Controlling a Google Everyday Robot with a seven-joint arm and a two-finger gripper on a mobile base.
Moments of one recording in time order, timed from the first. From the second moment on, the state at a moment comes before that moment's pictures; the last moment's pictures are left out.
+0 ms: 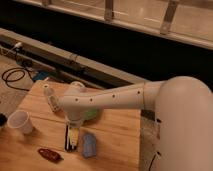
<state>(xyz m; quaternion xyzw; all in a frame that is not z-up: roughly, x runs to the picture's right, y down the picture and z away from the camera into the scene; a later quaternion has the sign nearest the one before) -0.156 0.218 0.738 -0.40 -0.04 0.05 0.92</state>
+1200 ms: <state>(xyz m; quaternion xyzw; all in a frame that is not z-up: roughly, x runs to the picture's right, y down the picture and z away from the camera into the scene) -0.233 0.234 0.717 -0.37 -0.02 -0.02 0.93</state>
